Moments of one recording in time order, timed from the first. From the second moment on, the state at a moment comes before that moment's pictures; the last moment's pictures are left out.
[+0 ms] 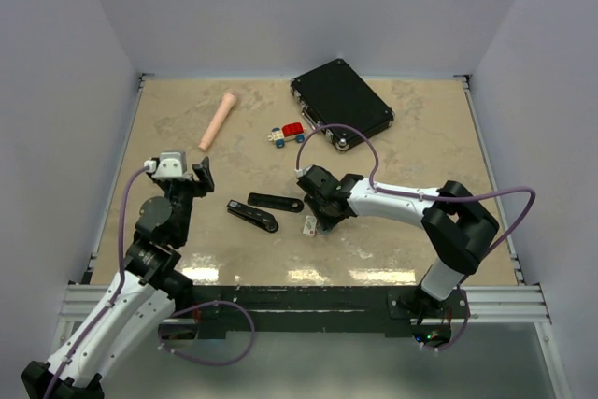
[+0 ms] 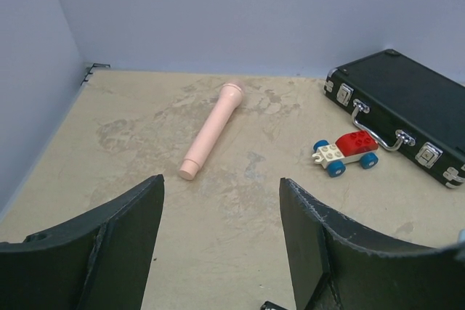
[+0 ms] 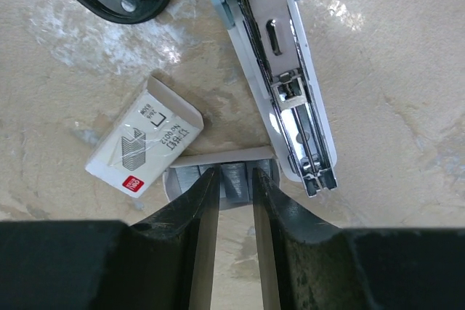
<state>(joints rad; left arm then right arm) -0.47 0.45 0.41 0.11 -0.48 -0.02 0.90 1.68 1.02 -0.55 0.19 0.32</state>
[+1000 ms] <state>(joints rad) -0.43 0.48 0.41 0.12 -0.43 -0.02 0.92 1.73 1.07 -0.60 0.18 0.30</state>
